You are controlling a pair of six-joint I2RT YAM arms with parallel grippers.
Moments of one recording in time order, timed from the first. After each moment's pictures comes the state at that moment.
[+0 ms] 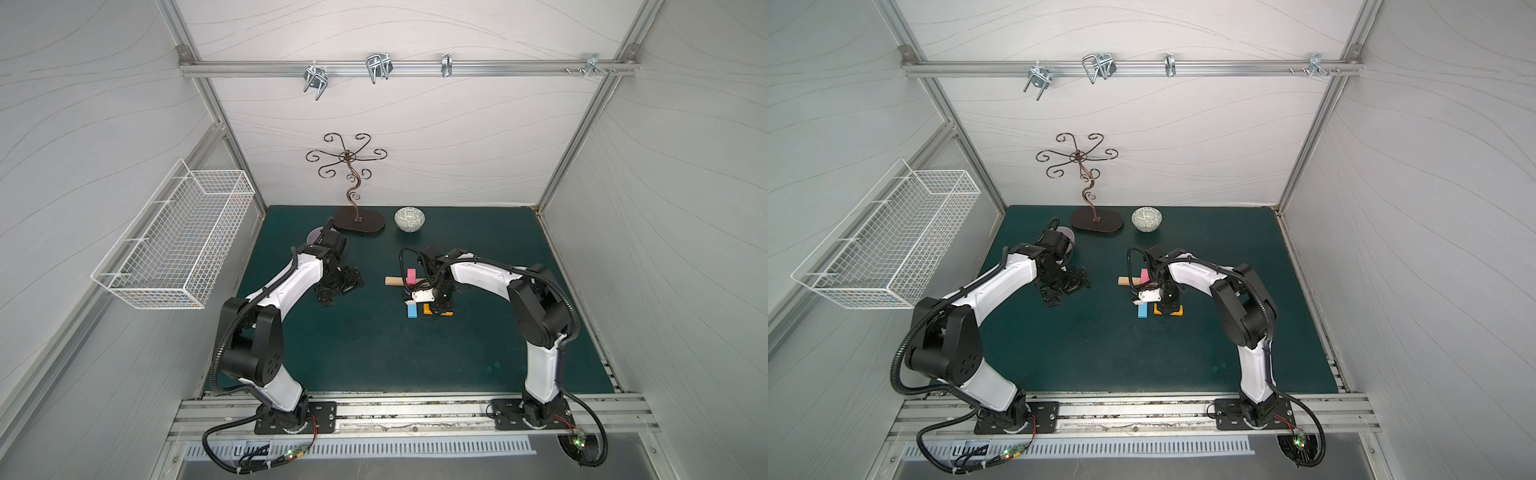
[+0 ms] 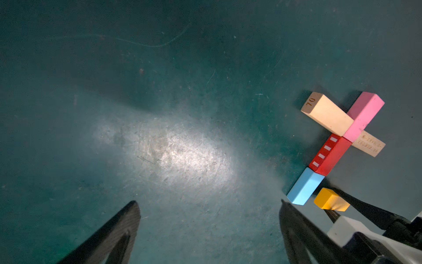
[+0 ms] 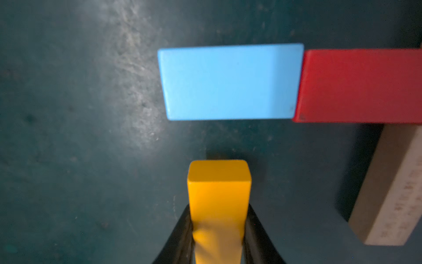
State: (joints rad) left arm -0.24 1.61 1.19 -0.95 0.17 -0.73; right arm 0.70 1.97 1.38 -0.92 -0.09 -0.94
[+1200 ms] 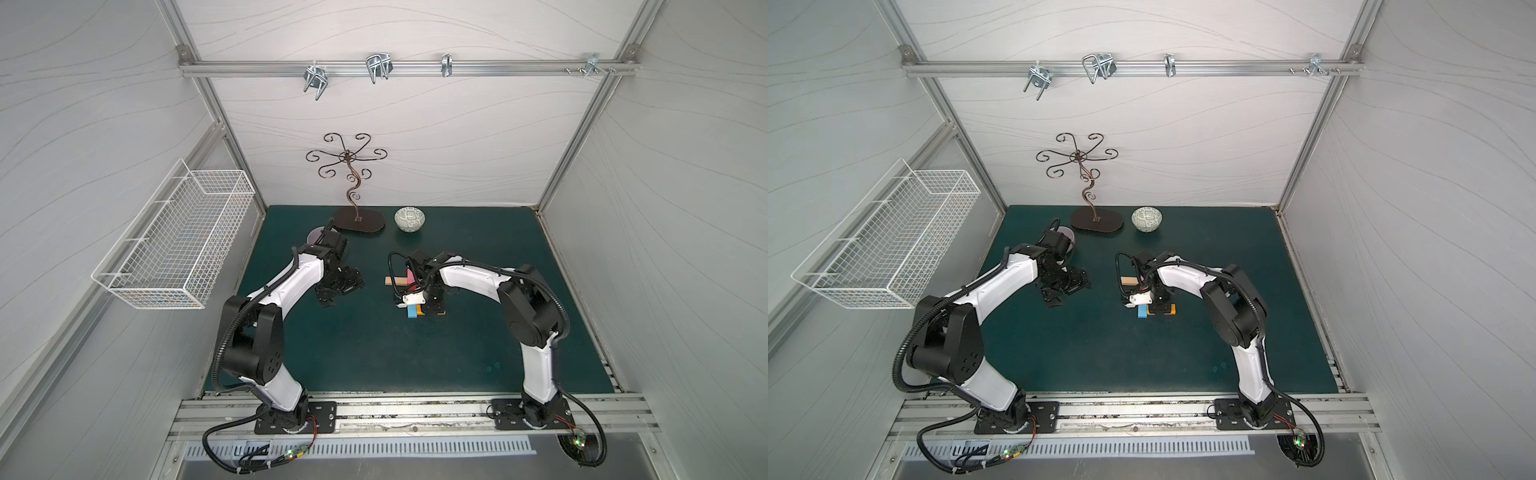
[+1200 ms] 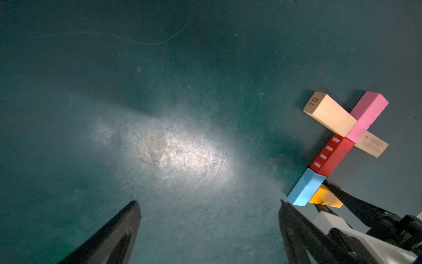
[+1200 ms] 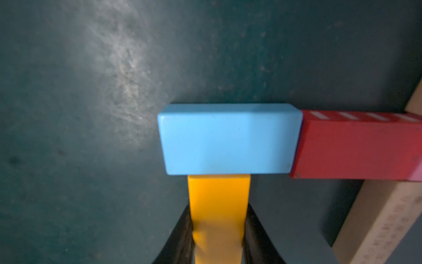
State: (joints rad) left arm -0.24 1.62 1.19 -0.94 0.17 -0.73; right arm 0.77 2.01 1.43 -0.91 -0.03 -0.91
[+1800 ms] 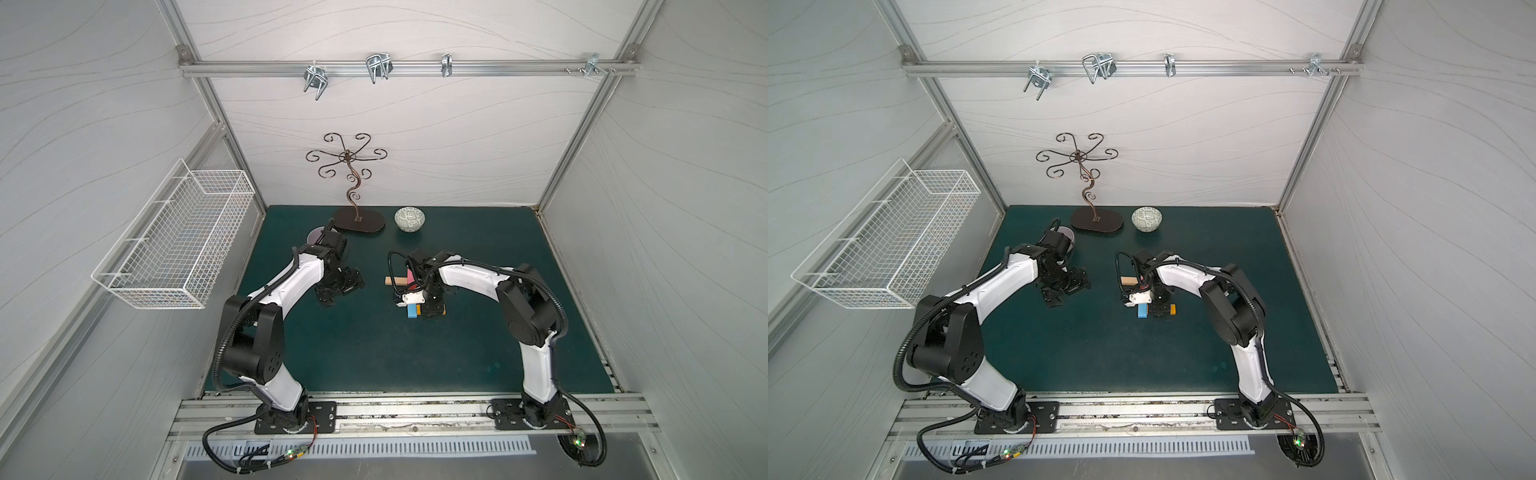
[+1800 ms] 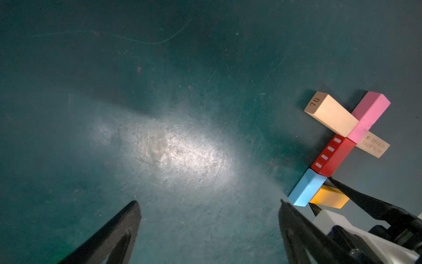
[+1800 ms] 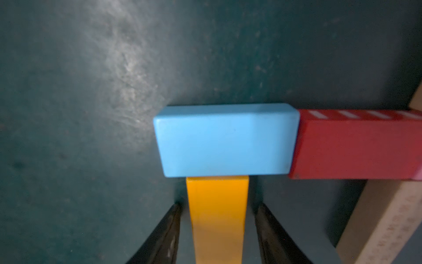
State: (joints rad) left arm -0.24 1.62 1.19 -0.94 0.17 -0.73; right arm 0.77 2.03 1.44 -0.93 -0.04 -0.89
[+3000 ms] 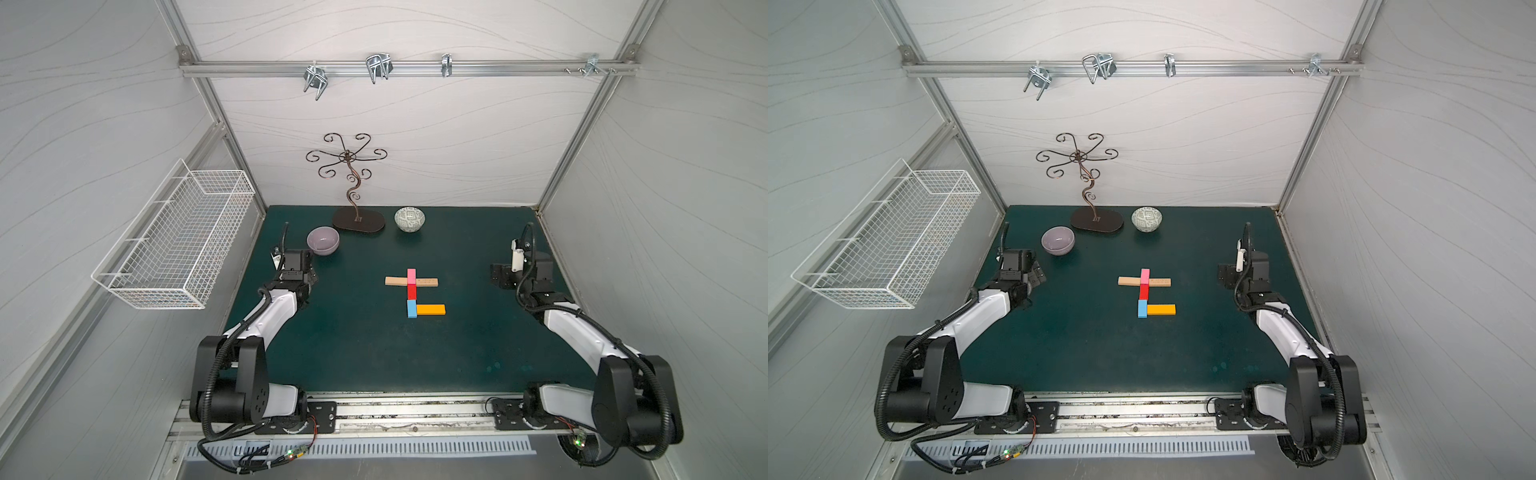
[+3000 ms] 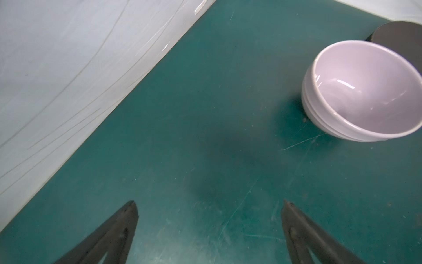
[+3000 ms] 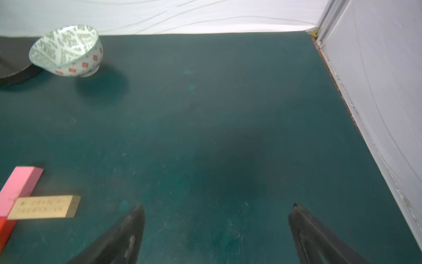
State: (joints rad) left arm -0.01 1.36 0.73 -0.17 -0.46 -0.42; right arm 0.11 1.22 0.60 0.08 0.06 0.05
